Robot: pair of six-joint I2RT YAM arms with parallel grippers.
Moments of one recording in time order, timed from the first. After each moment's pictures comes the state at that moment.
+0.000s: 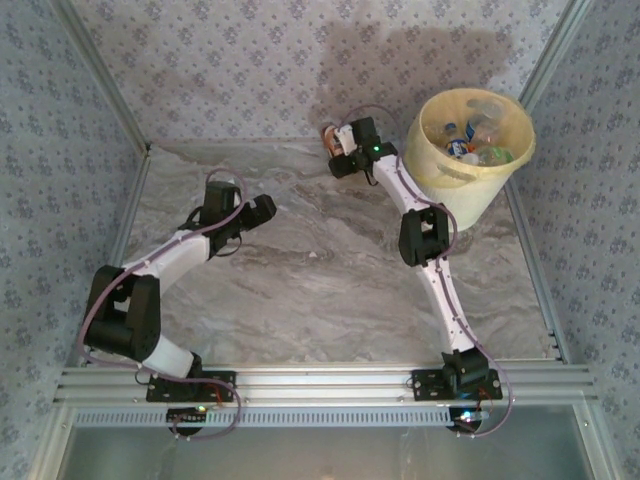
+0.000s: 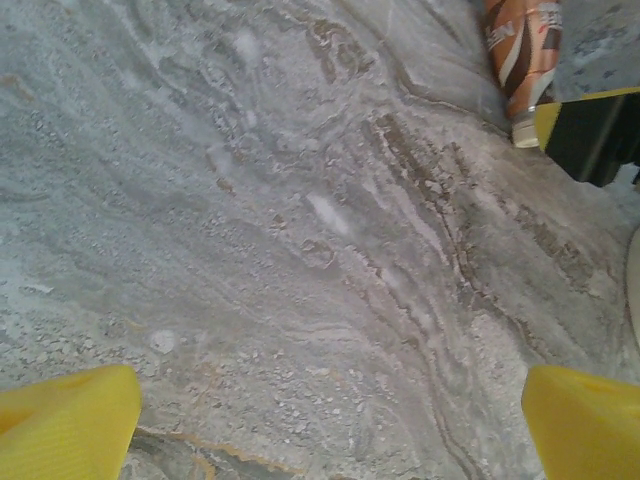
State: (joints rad) left arm -0.29 1.51 0.90 -0.08 0.10 -0.68; right arm 0.33 2.75 2.64 -0.70 -0.10 -0.21
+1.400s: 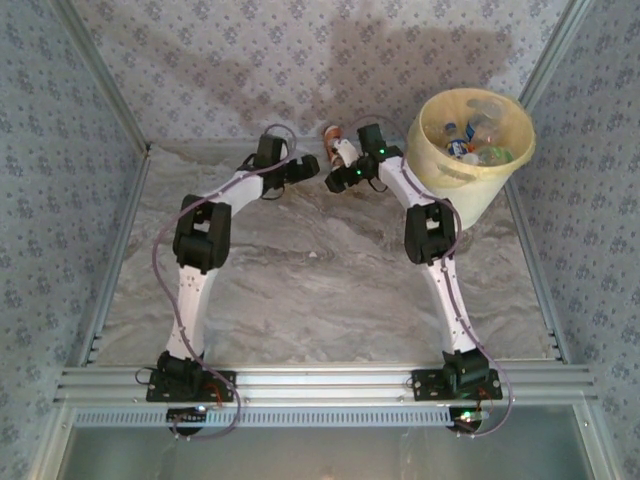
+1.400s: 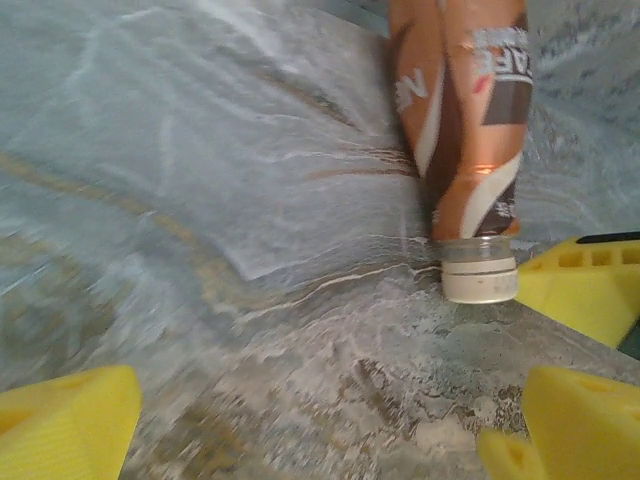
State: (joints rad) left arm -0.36 2.43 1.96 -0.22 0.27 -0.56; right arm 0.30 2.66 2.44 -0.69 -0.45 -0.35
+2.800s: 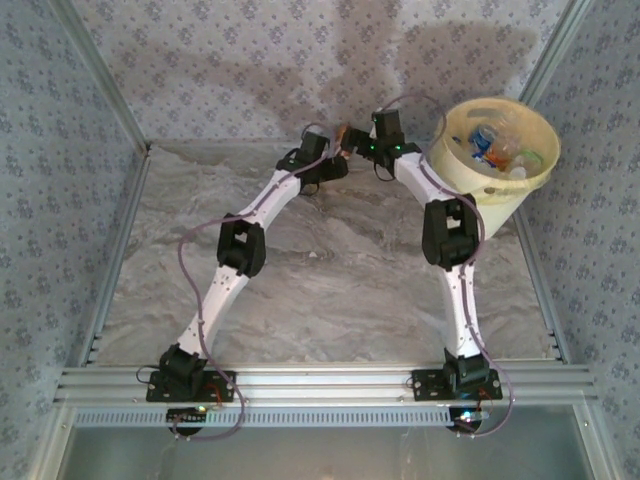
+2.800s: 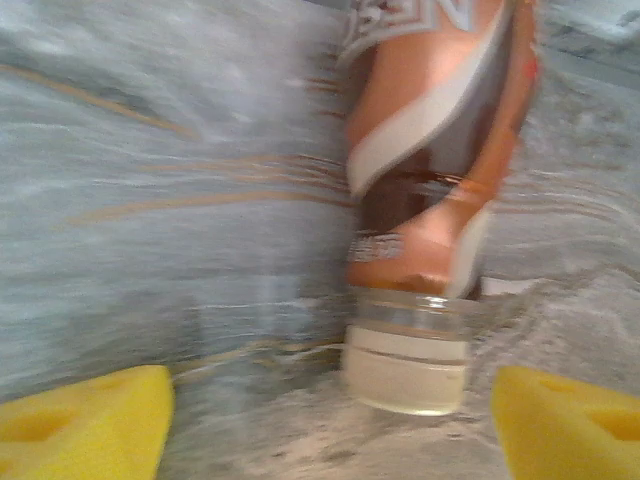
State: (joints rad) left arm -0.49 2.84 2.73 -0.64 0.03 -0.59; right arm 0.27 2.42 2.15 -0.34 -0.11 0.49
